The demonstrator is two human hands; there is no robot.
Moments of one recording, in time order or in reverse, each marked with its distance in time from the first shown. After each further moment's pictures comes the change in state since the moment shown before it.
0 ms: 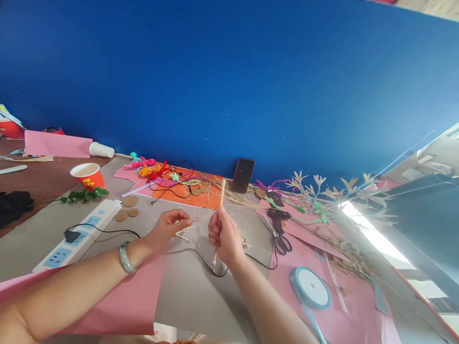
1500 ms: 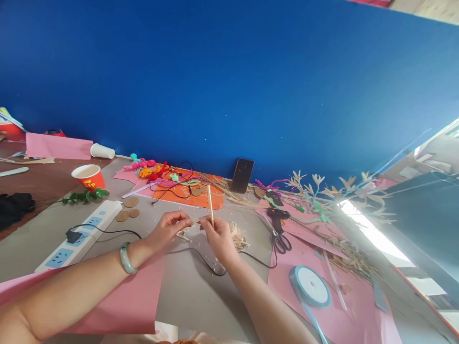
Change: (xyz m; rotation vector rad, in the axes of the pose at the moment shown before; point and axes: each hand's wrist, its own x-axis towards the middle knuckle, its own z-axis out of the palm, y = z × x) left_hand -0.002 0.013 0.004 0.086 -0.037 -0.028; right_hand -0.006 0.013 0.002 -0.592 0.024 -0.208
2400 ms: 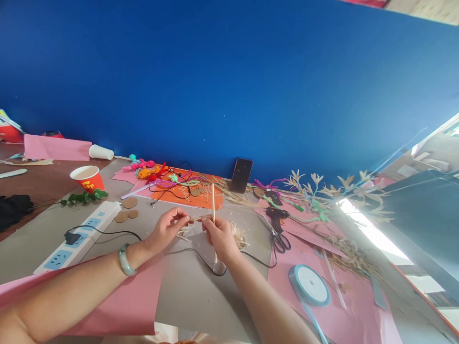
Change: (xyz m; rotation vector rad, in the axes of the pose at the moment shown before) left_hand -0.002 -0.002 0.001 0.042 0.084 0.062; right_hand 0.007 0.005 -0.003 0.223 -0.056 0.148
